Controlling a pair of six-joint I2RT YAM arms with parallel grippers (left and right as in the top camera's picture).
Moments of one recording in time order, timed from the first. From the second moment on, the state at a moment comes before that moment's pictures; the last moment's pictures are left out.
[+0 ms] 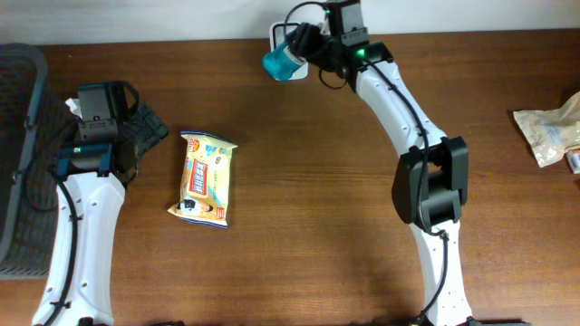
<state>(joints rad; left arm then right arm) 0.10 1.45 1.30 -0.79 -0.21 -0.52 0.29 2.43 2.25 -0.46 -0.28 0.71</state>
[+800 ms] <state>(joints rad) 0.10 1.45 1.30 -0.79 -0.21 -0.52 0.27 2.57 2.25 -0.26 -0.45 1.30</state>
